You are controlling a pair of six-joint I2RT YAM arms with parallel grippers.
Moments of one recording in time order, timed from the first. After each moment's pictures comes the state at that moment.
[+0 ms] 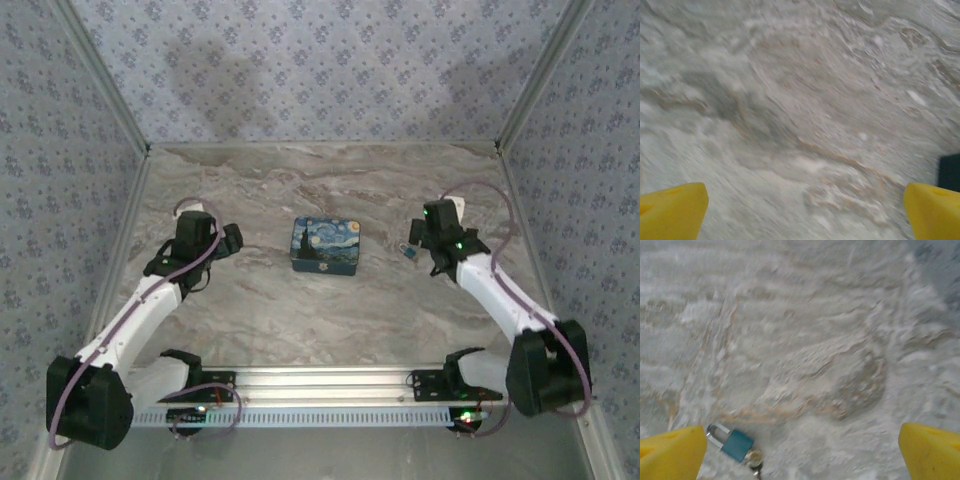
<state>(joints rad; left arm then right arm) -0.27 1.05 0.71 -0.38 -0.26 -0.45 0.25 1.16 0.72 -0.32 0.47 0.28</state>
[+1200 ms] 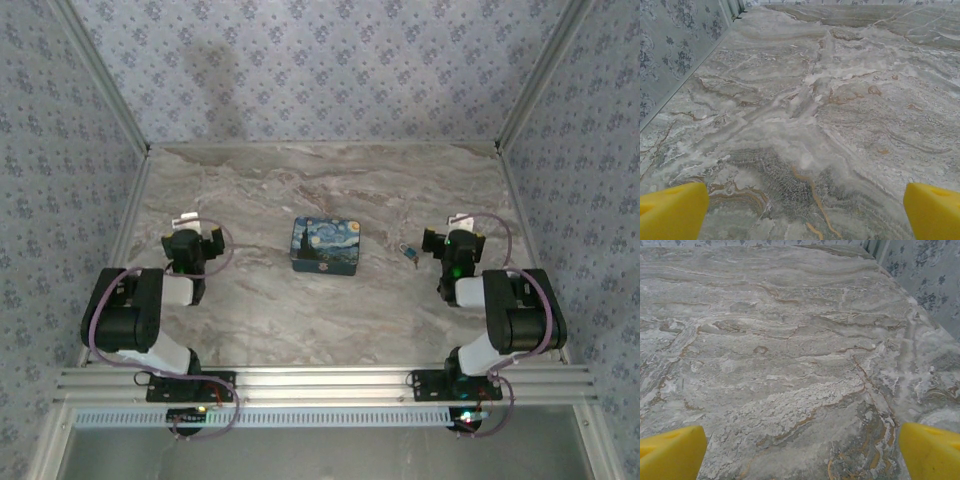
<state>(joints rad) -0.05 1.54 0.37 0.76 -0.28 -0.06 0.01 1.53 0.35 0.76 0.25 0.02</state>
